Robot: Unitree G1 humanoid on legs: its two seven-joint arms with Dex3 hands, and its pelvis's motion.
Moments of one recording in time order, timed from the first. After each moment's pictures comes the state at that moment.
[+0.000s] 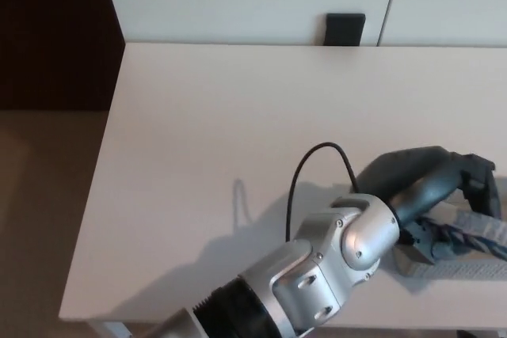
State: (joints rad) left_arm -0.59 -0.12 -0.85 0.33 0.35 0.25 -0.01; right_arm -0.17 -0.40 0.03 1.18 -0.15 -0.28 0.12
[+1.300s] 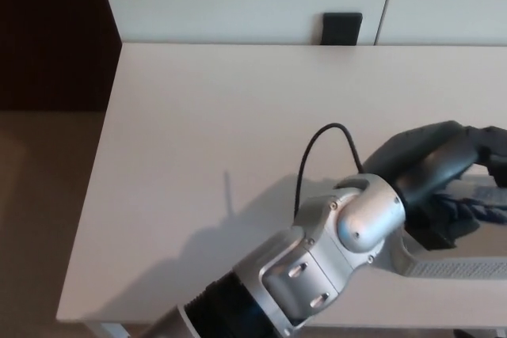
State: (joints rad) left_arm -0.58 -0.12 -0.73 0.23 0.30 0.26 -0.07; right_arm -0.17 -0.39 0.04 1.19 -0.15 -0.30 0.12
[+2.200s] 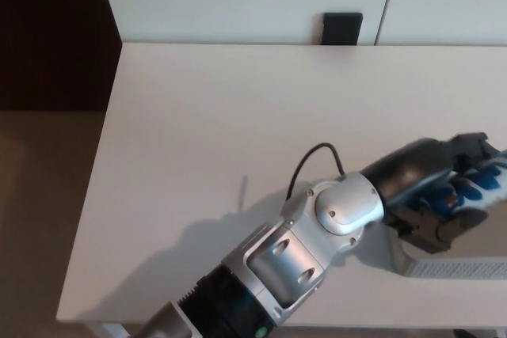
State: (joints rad) left_arm -0.58 -0.12 -0.69 0.28 0.10 0.32 -0.28; right_arm -0.17 -0.39 0.03 1.19 -0.15 -0.30 0.11
